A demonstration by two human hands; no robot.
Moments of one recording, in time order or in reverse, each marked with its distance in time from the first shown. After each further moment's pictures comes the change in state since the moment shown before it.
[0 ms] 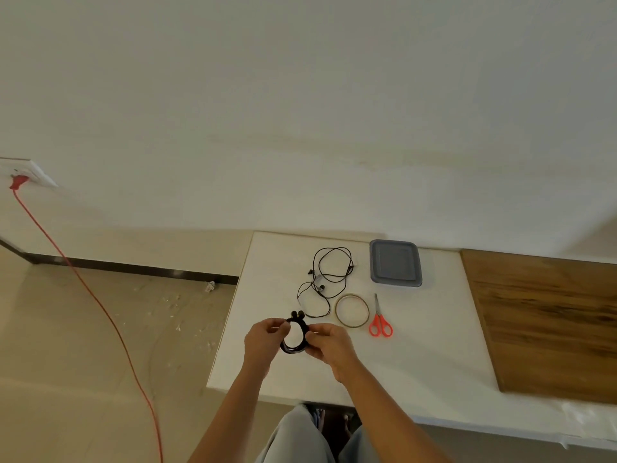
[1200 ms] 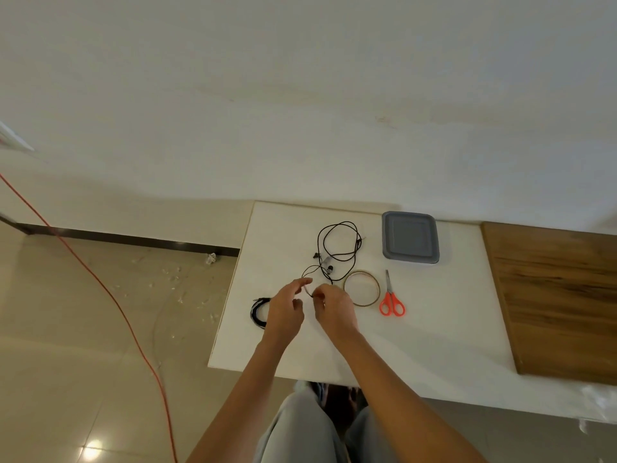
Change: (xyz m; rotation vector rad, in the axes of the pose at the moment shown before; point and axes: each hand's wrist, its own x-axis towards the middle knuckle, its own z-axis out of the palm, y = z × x) left_hand 0.024 -0.003 0.026 0.290 -0.101 0.451; right_hand 0.047 0.003 0.009 -0.972 0.236 -0.560
